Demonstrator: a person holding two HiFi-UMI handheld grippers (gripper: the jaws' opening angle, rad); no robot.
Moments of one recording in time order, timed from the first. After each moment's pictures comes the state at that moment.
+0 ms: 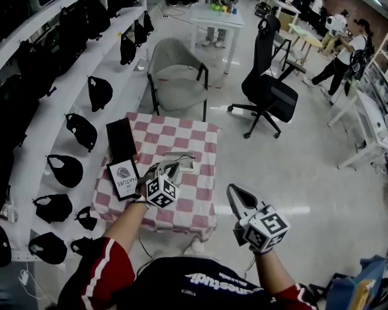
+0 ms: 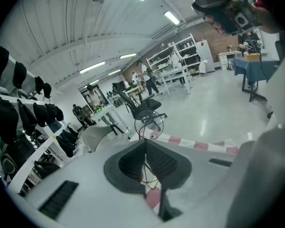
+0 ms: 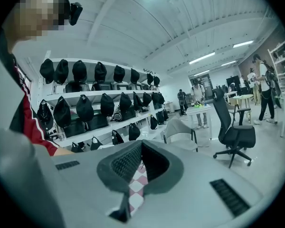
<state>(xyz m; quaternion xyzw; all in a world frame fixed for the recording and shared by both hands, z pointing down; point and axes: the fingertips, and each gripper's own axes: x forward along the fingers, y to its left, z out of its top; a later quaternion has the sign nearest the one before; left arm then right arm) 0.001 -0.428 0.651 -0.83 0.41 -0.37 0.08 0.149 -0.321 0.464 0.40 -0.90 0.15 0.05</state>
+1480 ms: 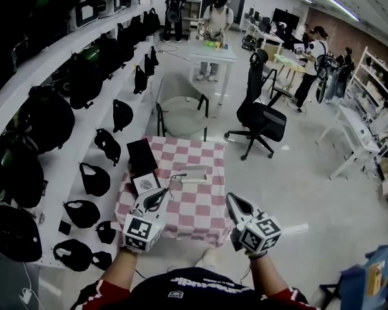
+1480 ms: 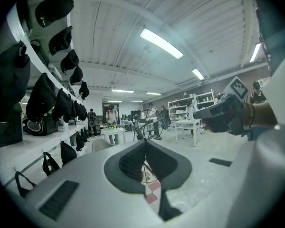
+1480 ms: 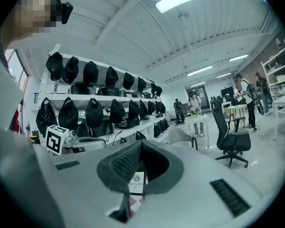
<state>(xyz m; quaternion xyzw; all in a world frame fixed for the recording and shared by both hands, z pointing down) -0.134 -0.217 0.436 -0.87 0.48 -0.07 0.01 0.048 -0.209 0.411 0.44 -0.89 0.12 0.01</state>
